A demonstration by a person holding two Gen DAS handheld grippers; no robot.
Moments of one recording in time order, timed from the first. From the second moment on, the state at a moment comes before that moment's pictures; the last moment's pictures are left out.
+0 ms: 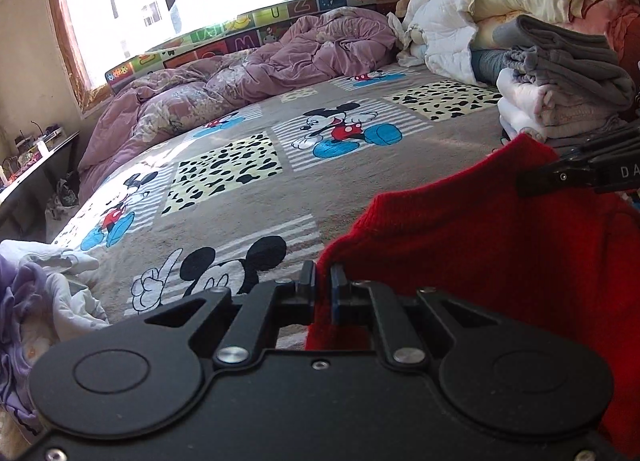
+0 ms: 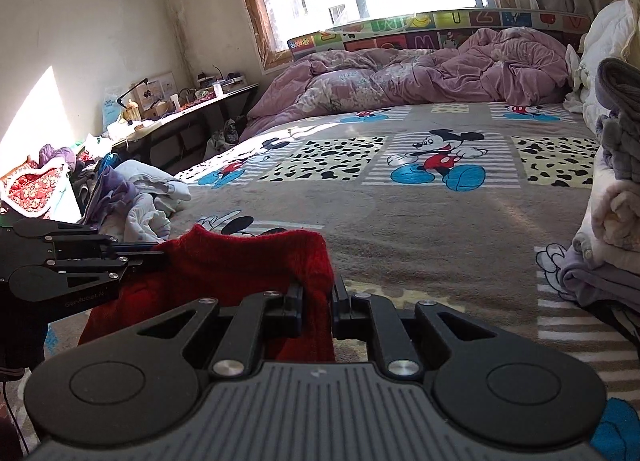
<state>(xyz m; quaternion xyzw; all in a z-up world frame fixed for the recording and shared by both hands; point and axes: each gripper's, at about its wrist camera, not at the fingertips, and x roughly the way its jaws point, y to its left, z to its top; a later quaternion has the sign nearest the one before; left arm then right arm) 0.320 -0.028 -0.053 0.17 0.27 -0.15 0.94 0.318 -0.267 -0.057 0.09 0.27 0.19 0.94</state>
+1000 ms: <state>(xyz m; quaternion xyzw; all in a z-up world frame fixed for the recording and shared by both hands) 0.189 0.049 -0.075 -0.07 0.36 -0.10 0.93 0.187 -0.311 -0.099 0.27 0.31 0.16 0.90</state>
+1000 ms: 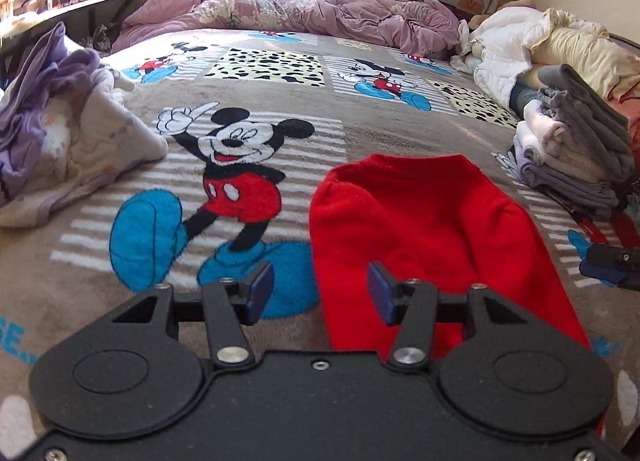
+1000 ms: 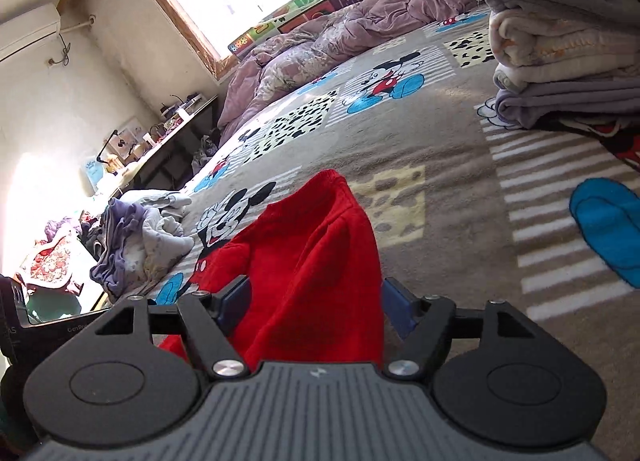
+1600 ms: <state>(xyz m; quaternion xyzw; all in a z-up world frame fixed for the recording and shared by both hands) 0.039 0.015 -0.091 -0.12 0.35 -0.13 0.92 0.082 -0.304 -0.138 0.32 0.27 0.19 0.89</state>
